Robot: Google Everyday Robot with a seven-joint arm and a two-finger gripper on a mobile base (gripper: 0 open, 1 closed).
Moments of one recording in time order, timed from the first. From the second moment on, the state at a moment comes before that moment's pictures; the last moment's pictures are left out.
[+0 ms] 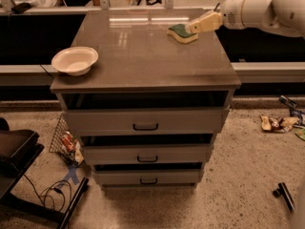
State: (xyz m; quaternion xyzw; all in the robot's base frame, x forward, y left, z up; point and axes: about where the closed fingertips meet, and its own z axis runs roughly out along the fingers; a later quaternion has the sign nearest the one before) arm 0.785 -0.180 0.971 -0.36 0.72 0.12 0.58
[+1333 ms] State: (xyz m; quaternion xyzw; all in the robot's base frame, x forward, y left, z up) arm 0.884 -0.152 0.931 -0.33 0.74 0.14 0.57
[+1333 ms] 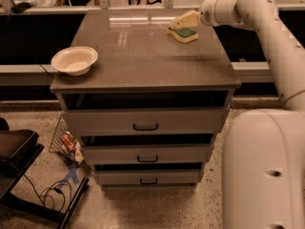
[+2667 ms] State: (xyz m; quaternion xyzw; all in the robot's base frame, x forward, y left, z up) arm 0.922 -0.182 0.852 -0.28 0.78 0.15 0.53
